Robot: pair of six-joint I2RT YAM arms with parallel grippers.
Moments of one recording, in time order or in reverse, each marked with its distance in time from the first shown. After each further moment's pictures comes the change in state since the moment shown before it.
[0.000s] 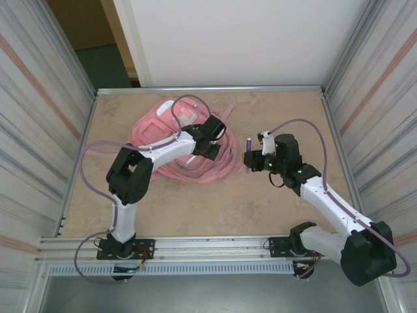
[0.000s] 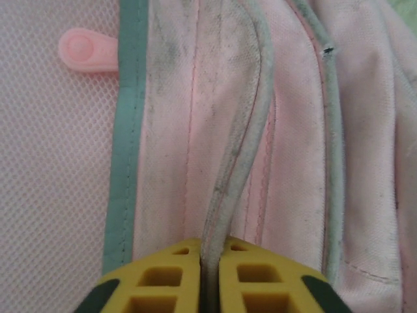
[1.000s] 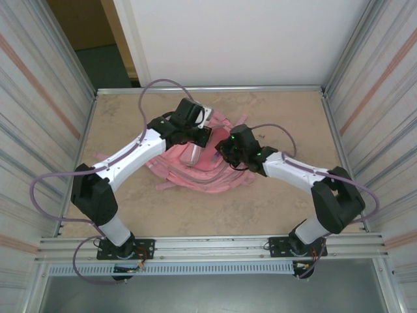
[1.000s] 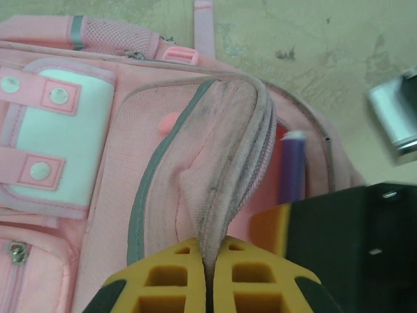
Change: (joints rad) left arm 0.078 -0.346 -0.060 0.018 0.246 -0.031; right arm 0.281 0.496 0.303 0.093 0.327 0.993
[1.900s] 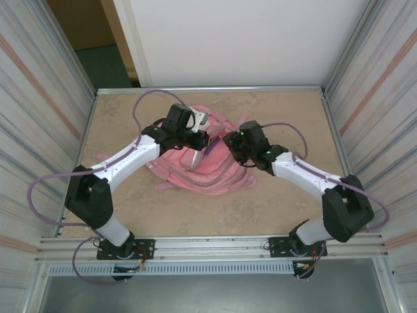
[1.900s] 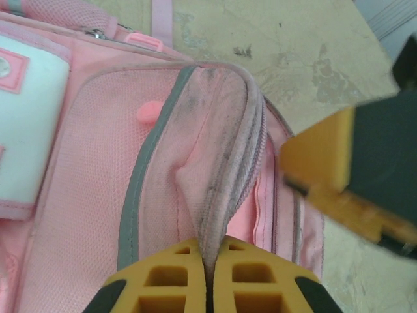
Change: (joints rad) left arm 0.068 -0.047 -0.194 0.202 0.229 -0.054; right arm -0.091 -0.139 -0.032 -0.087 0.041 0.014
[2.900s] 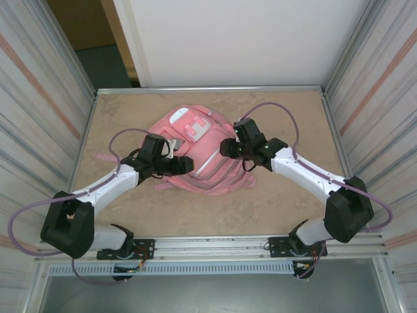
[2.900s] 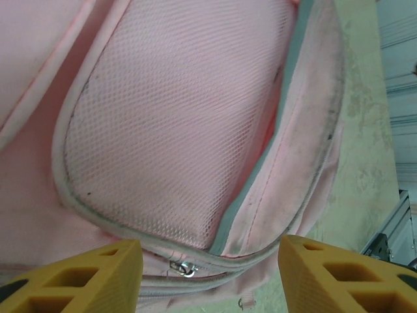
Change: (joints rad) left arm 0.136 -0.278 -0.519 0.153 0.186 -0.299; right arm 0.071 0.024 0.152 -0.282 0.044 -0.752
